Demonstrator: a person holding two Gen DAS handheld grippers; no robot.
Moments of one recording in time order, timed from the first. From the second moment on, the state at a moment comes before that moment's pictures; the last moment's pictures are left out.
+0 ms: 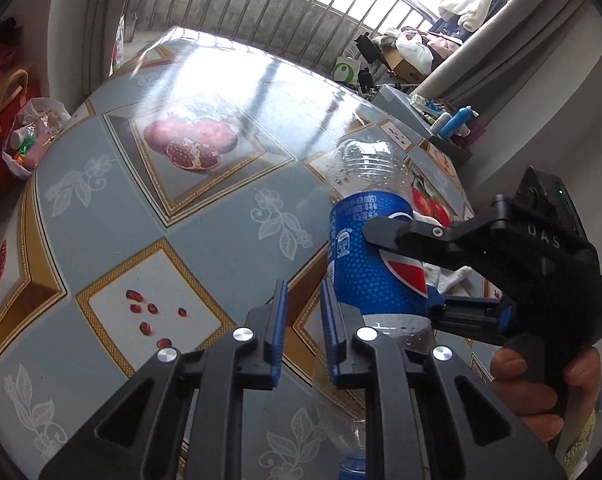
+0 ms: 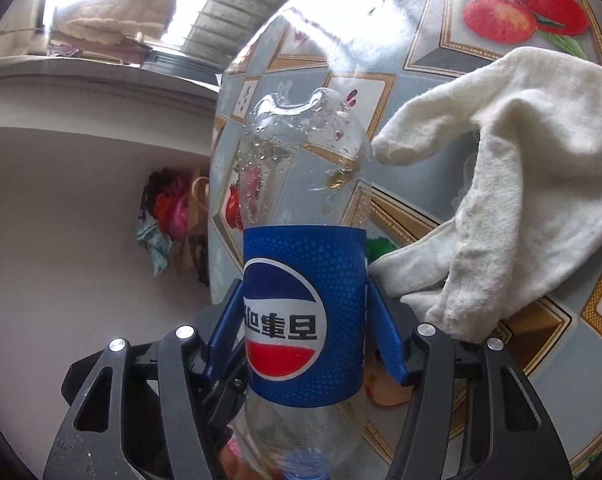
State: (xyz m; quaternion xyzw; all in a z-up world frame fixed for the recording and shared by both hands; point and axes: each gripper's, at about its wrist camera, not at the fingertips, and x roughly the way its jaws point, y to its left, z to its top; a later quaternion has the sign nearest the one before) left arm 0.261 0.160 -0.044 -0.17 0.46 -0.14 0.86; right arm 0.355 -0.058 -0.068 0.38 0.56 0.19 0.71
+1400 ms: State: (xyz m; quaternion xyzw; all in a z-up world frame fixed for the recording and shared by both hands) left arm 0.257 0.018 -0.046 0.01 0.48 -0.20 0.85; right arm 0.225 -0.269 -0.021 0.29 0.50 0.10 0.81
